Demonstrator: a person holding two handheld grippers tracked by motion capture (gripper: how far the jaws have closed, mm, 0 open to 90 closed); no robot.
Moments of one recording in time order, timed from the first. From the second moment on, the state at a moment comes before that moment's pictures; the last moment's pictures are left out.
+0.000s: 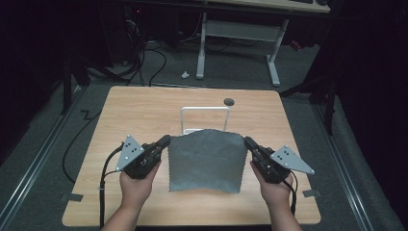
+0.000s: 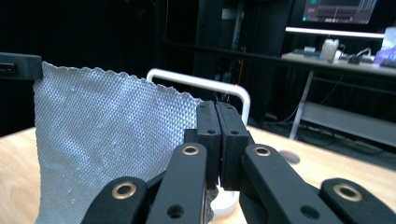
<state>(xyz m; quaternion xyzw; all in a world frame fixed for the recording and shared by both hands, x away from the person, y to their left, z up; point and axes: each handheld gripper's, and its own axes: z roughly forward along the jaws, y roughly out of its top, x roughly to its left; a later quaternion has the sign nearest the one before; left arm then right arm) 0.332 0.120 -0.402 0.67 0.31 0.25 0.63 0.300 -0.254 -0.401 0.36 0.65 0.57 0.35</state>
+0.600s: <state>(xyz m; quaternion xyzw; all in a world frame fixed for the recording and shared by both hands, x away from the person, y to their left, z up) 0.342 0.117 -0.360 0.65 0.29 0.28 0.65 0.304 -0.258 -0.345 0.32 0.62 0.60 0.39</state>
